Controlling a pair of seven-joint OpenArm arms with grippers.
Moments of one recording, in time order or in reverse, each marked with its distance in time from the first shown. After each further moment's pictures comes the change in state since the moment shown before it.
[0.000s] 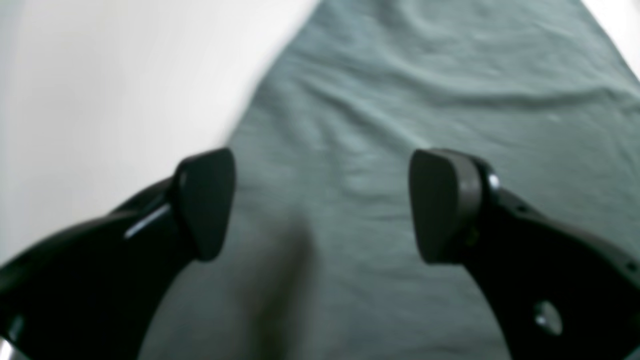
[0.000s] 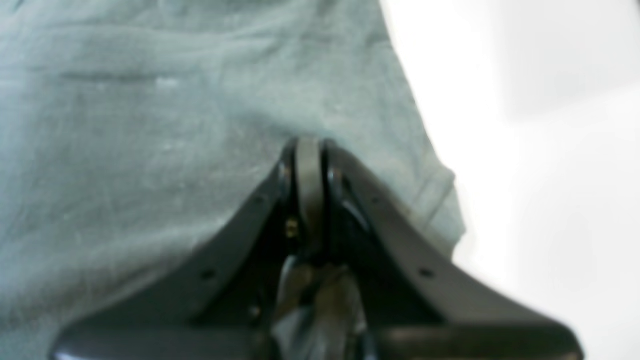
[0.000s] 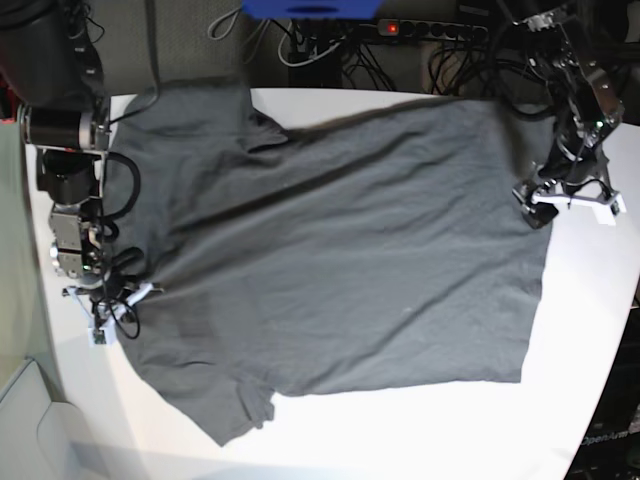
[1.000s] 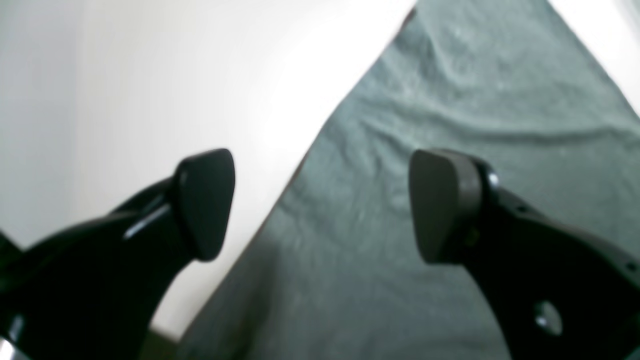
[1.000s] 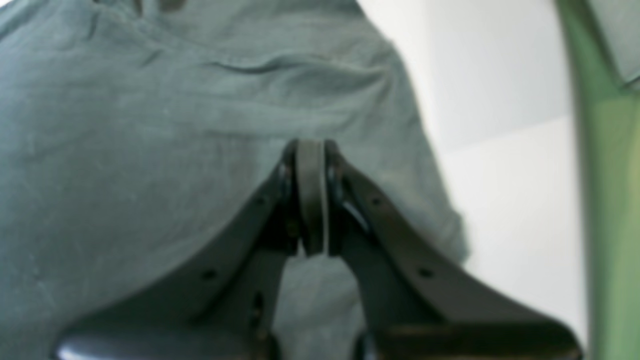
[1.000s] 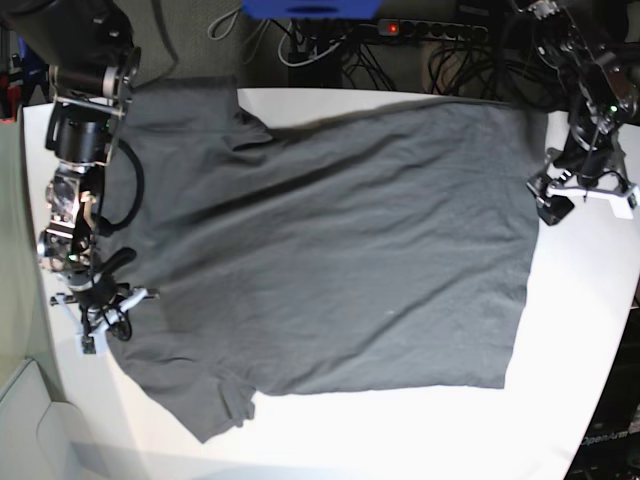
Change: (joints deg) left arm 2.9 0.5 -3.6 7.4 -0.4 -0.4 3.4; right arm -12.1 -4.8 11.7 34.1 -1.2 5.0 -15.4
